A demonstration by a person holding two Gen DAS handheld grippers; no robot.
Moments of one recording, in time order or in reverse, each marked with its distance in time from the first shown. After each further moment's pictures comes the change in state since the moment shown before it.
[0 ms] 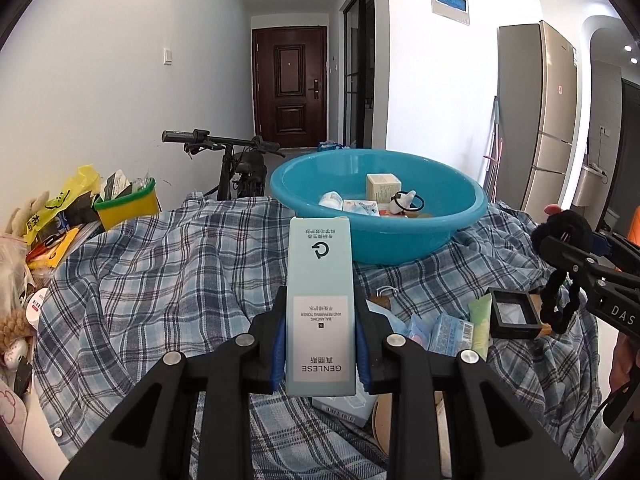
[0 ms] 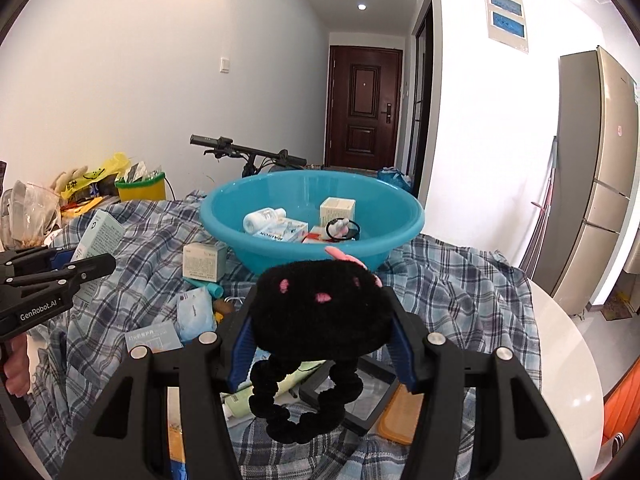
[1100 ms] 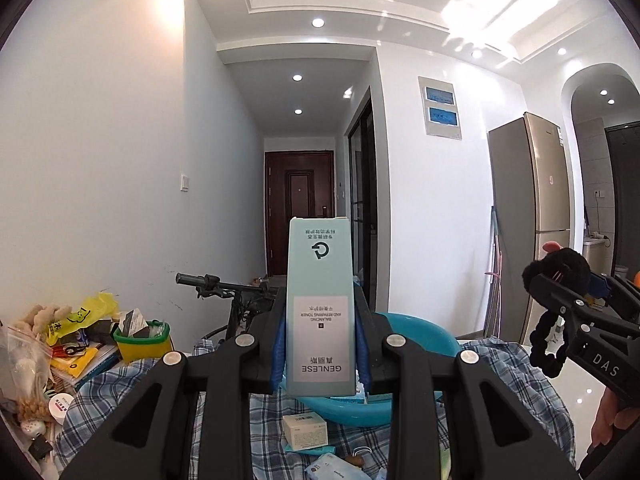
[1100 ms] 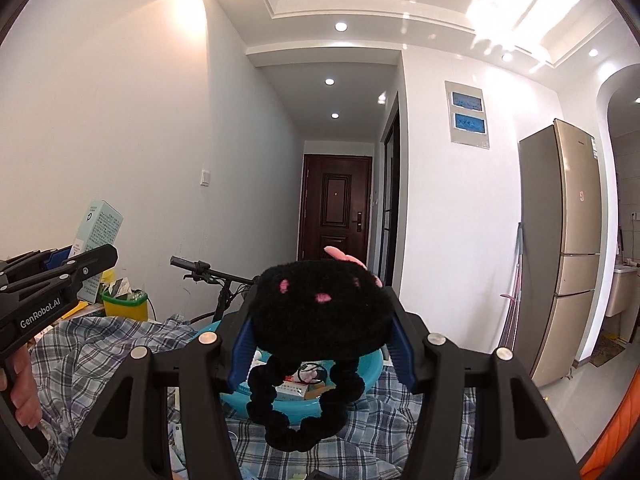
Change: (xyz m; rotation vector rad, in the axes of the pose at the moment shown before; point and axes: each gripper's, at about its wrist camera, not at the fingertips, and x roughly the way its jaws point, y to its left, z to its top) left arm -0.091 -0.030 0.091 0.008 -0.477 0.038; right arm -0.069 0.008 0.077 0.009 -0.412 -0.111
